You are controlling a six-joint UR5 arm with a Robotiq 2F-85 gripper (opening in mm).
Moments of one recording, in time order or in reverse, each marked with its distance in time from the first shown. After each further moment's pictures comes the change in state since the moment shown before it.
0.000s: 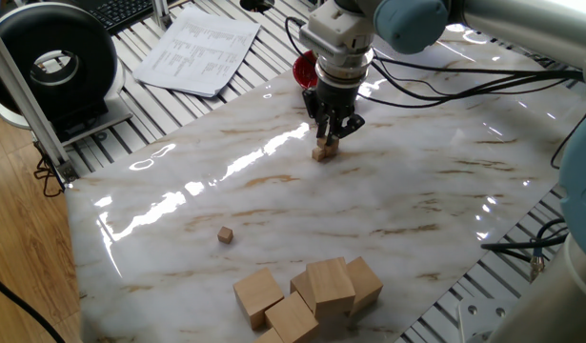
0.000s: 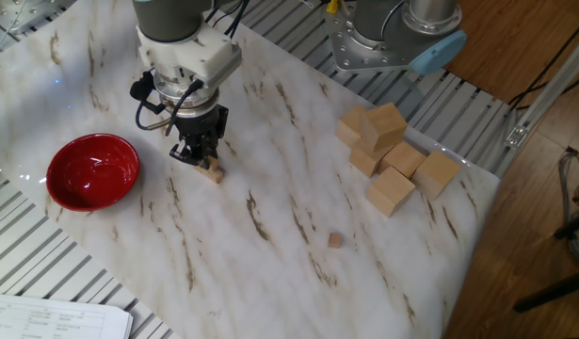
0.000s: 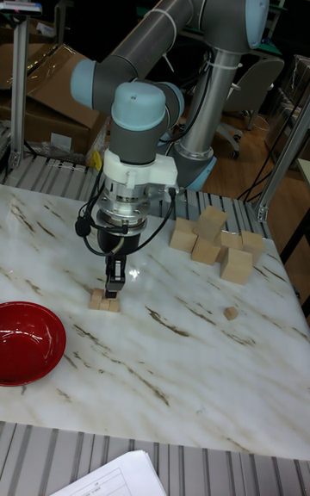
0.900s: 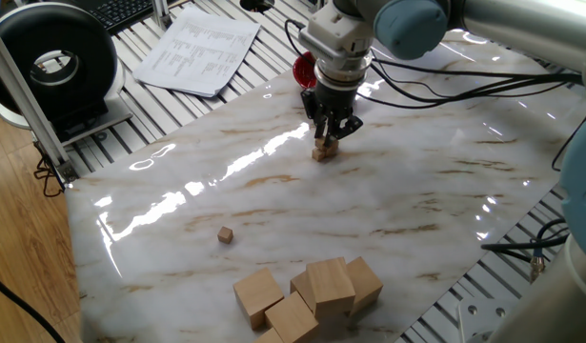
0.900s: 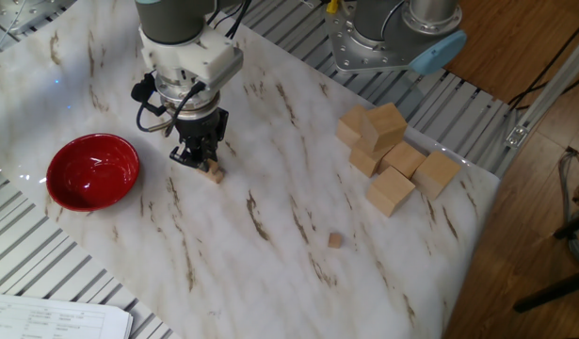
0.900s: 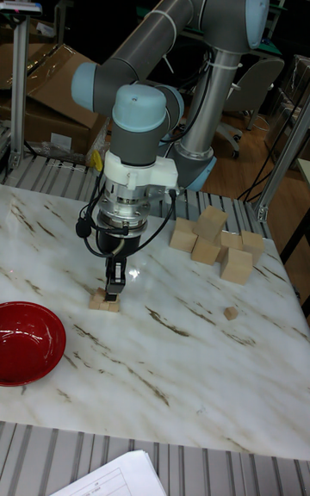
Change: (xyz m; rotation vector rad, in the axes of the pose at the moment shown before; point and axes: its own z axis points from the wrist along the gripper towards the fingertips) arm 0.000 -0.004 0.003 0.018 0.006 -0.003
